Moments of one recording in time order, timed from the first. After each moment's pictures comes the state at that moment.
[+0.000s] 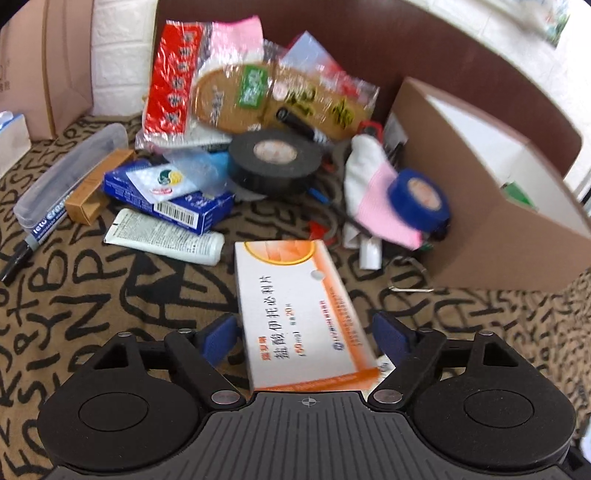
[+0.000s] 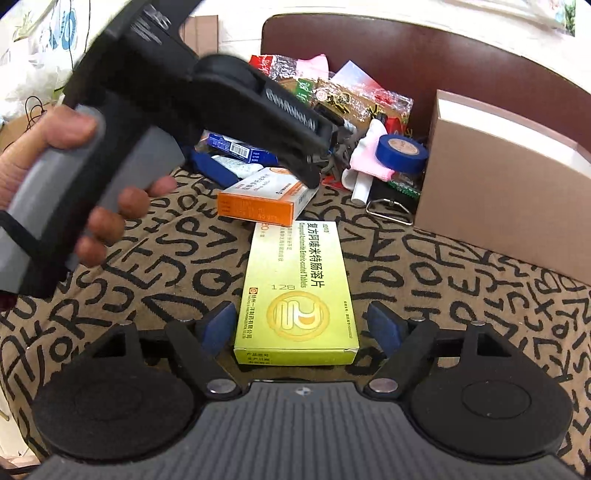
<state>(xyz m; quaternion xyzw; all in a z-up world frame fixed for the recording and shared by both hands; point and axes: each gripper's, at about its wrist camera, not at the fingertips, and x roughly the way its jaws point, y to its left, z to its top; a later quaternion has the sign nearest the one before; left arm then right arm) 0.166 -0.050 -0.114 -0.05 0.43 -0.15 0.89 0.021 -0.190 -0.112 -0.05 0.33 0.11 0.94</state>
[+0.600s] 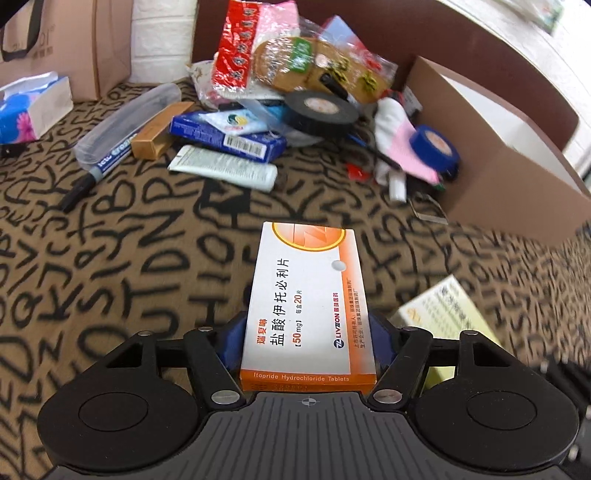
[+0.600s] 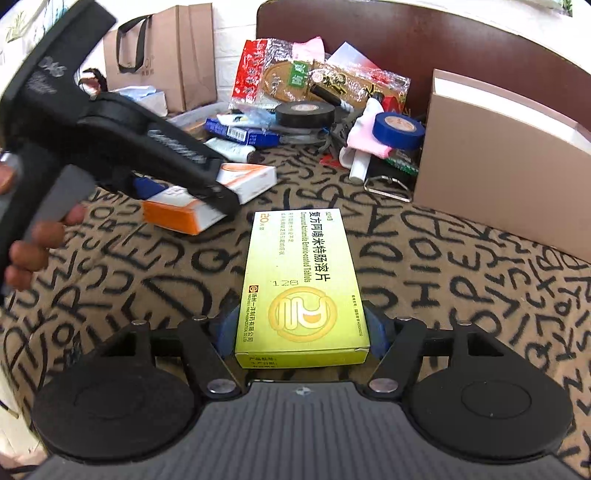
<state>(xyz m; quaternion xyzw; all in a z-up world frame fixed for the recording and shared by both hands) 0.097 0.004 -0.117 -0.04 0.45 -0.15 0.88 0.006 -0.197 -0.113 -0.05 0.36 0.12 0.93</state>
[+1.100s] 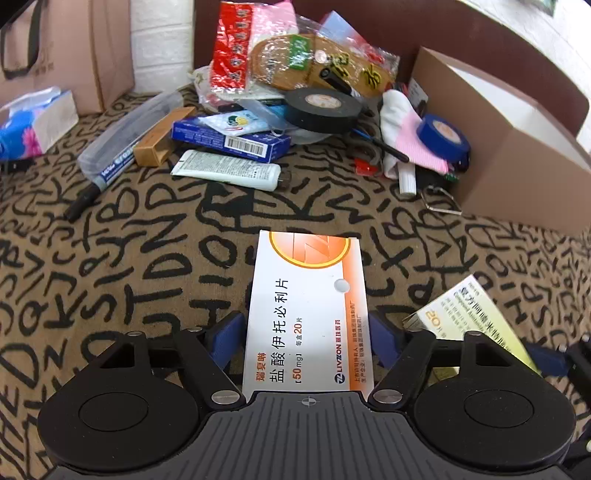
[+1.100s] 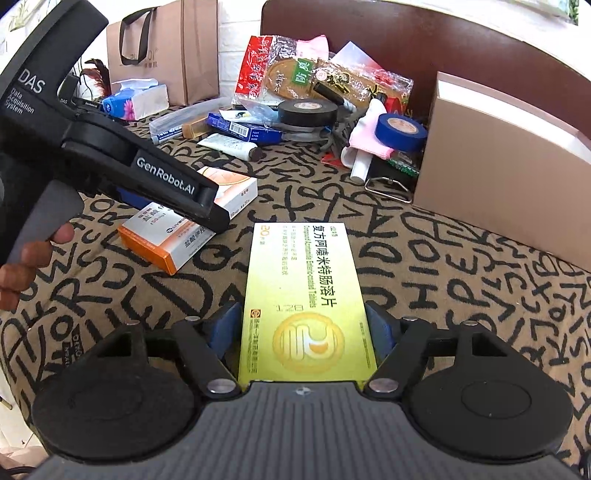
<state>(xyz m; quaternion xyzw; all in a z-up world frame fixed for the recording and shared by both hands) 0.104 -0.011 -0.125 -0.01 0.45 -0.12 0.89 0.016 -0.190 -0.113 -0.06 0.35 0.11 0.93</state>
